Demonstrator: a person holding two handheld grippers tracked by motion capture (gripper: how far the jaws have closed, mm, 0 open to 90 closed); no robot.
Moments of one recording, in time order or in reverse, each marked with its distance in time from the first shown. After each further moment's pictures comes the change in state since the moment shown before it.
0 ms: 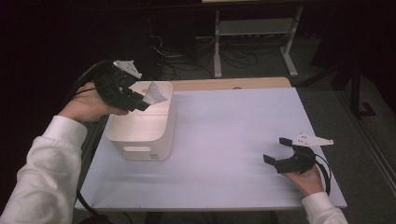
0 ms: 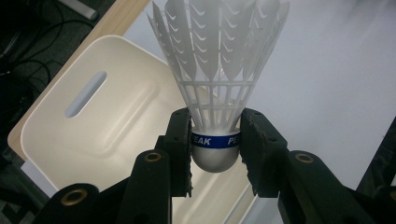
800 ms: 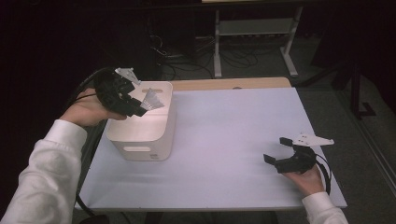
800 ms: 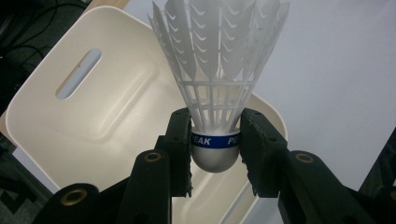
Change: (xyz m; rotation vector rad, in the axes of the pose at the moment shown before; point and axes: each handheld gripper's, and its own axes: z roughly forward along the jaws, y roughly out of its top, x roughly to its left) left arm 0.005 -0.016 0.015 0.041 -0.010 -0.016; right arm -0.001 0.000 0.000 -0.001 -0.003 0.000
